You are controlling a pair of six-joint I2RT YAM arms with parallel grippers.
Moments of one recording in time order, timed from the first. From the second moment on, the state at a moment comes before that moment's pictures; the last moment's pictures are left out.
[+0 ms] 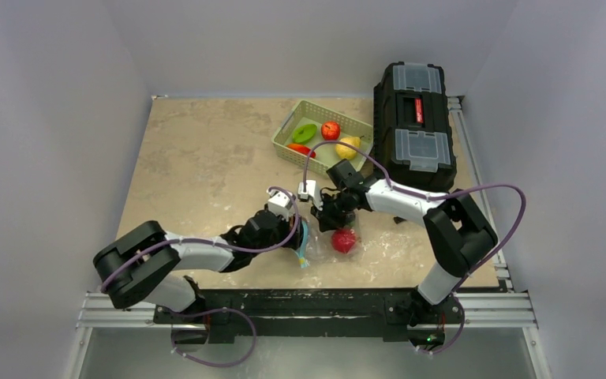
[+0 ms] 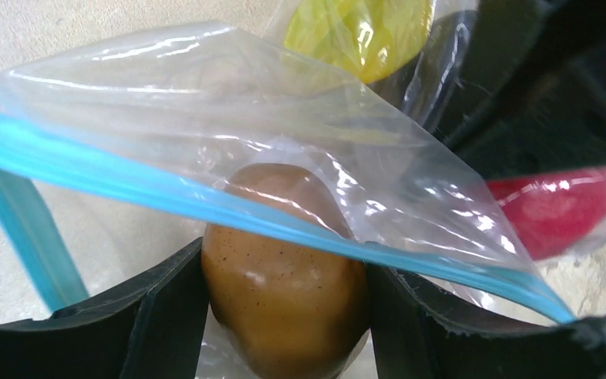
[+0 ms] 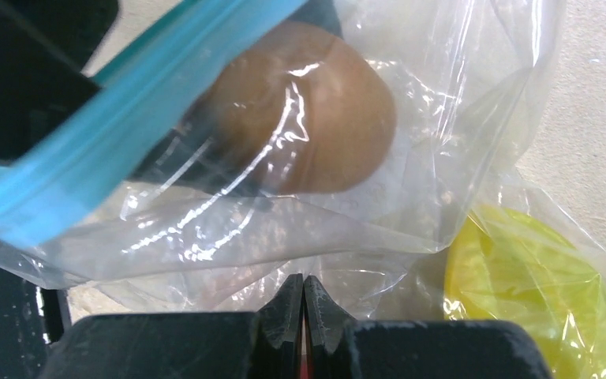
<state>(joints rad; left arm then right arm) -0.91 1.45 0.39 0.57 -0.19 -0.46 0.65 1.67 1.00 -0.47 -0.56 -0.59</state>
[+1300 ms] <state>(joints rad) -0.70 0.79 0.49 -0.39 0.18 -0.46 0.65 1.48 0.99 -0.54 -0.60 -0.75</state>
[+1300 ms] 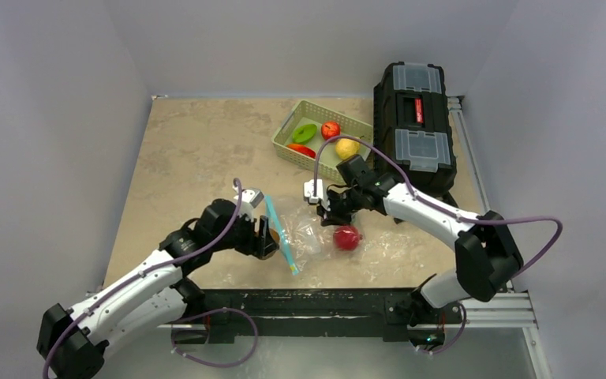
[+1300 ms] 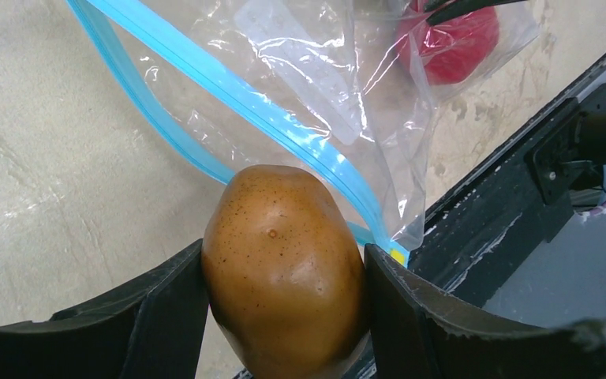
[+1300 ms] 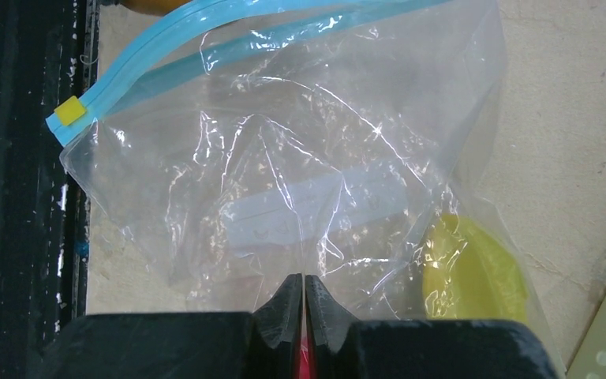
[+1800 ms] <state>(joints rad) -0.63 0.85 0.74 -0.43 0.26 -0.47 0.62 1.38 0.99 -0.62 -0.62 -0.84</state>
